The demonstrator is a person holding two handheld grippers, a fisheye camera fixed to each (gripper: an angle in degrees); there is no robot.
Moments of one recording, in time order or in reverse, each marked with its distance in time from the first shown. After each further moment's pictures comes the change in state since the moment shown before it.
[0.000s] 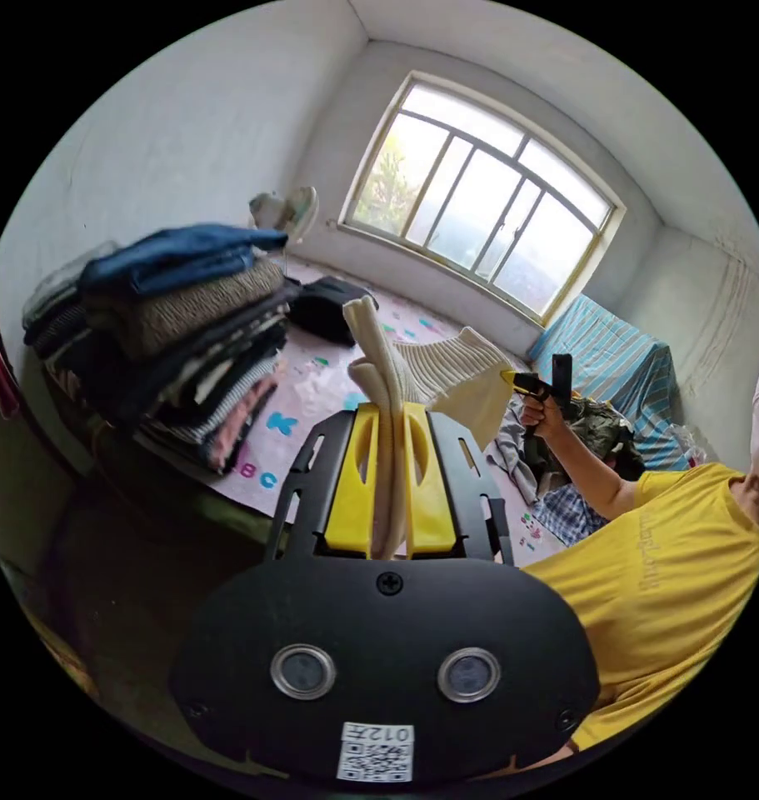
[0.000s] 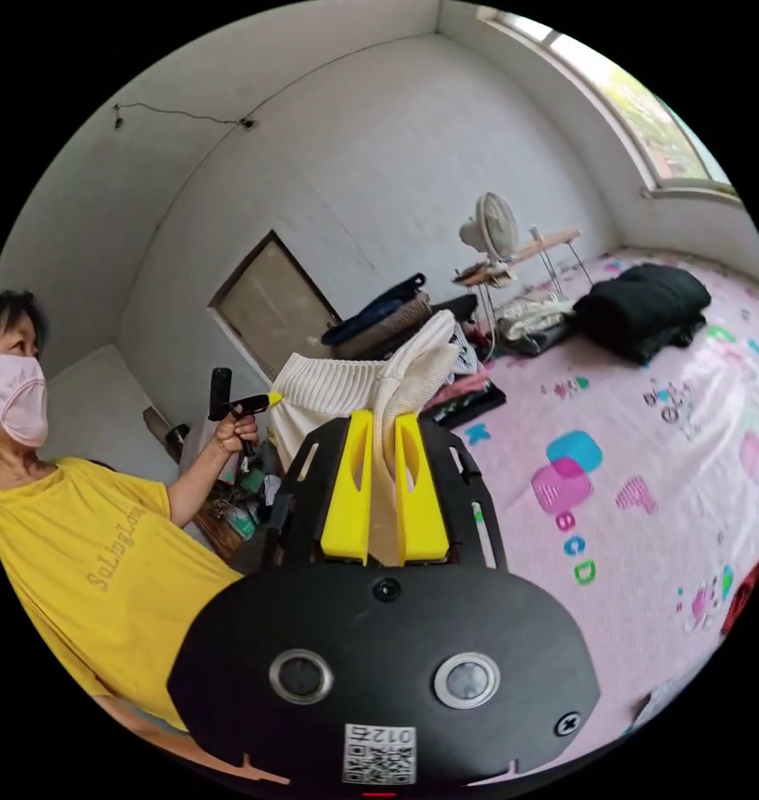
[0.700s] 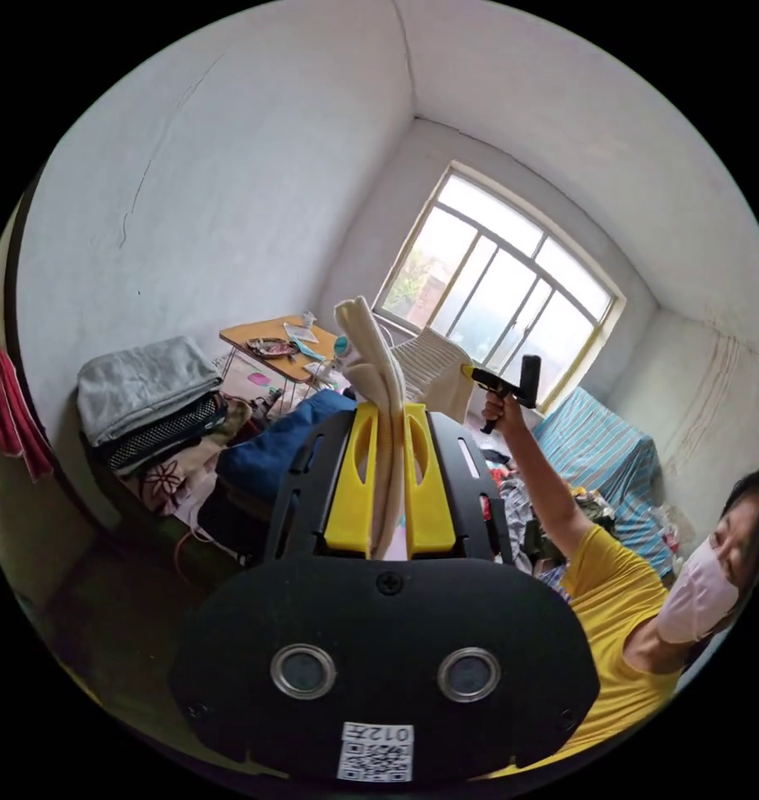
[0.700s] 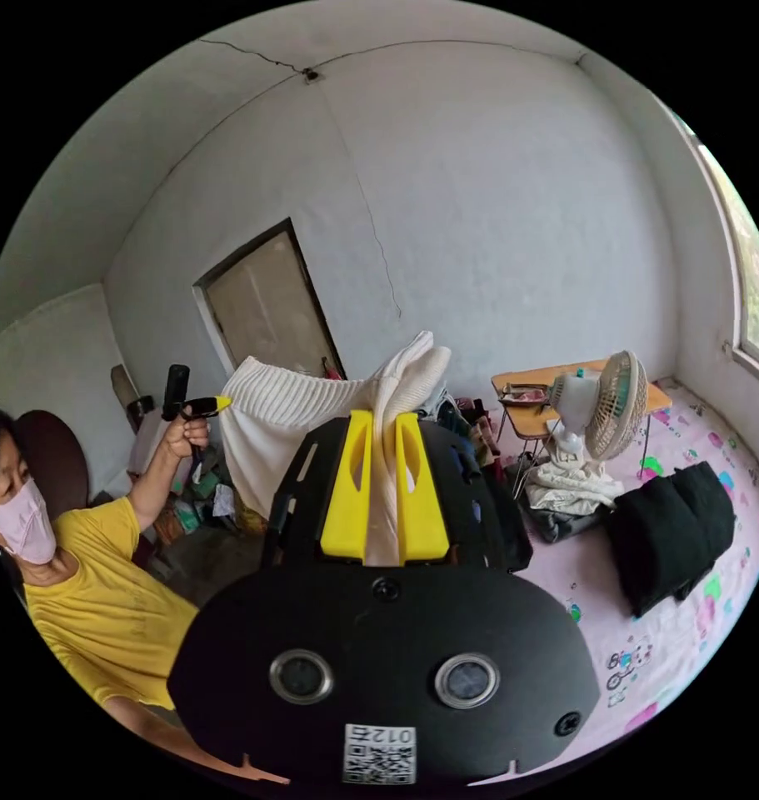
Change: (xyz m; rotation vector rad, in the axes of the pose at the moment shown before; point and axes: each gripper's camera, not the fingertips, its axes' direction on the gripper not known) left arm -0.270 -0.226 -0.210 0.215 0.057 -0.126; right arm -0.013 -0.404 0.432 -0.044 0.087 -0.273
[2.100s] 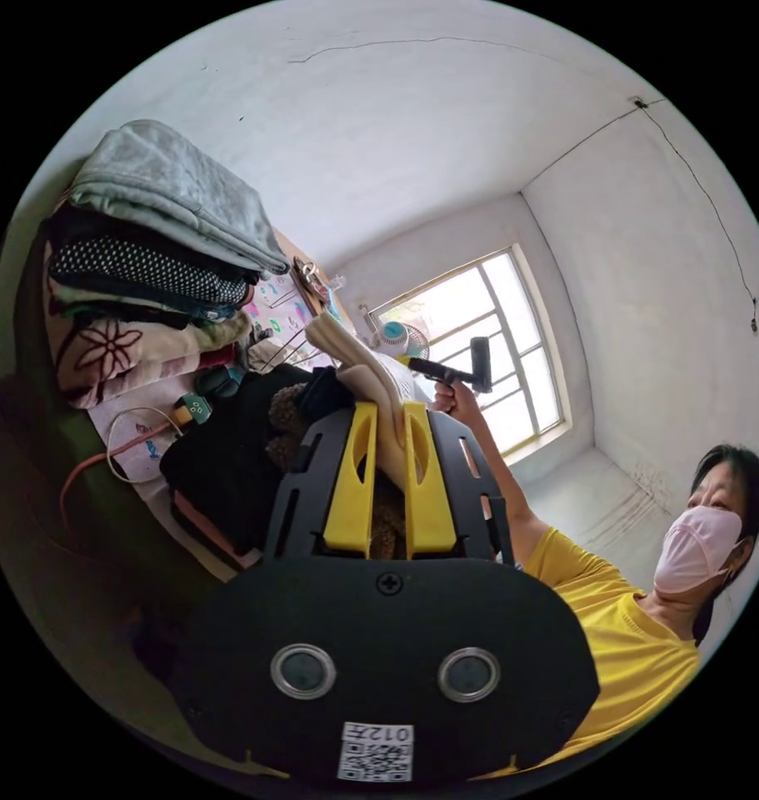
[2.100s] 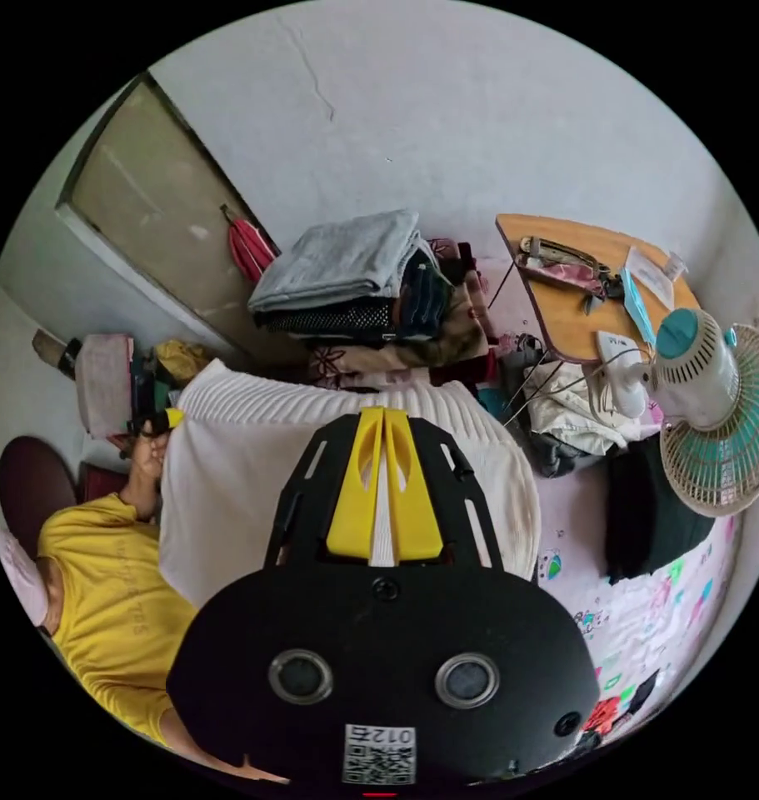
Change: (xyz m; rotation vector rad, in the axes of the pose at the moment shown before) left arm -0.350 0.063 0.060 0.062 0.349 -0.460; right arm -0.011 -0.015 0.562 -0.589 0.148 0.099
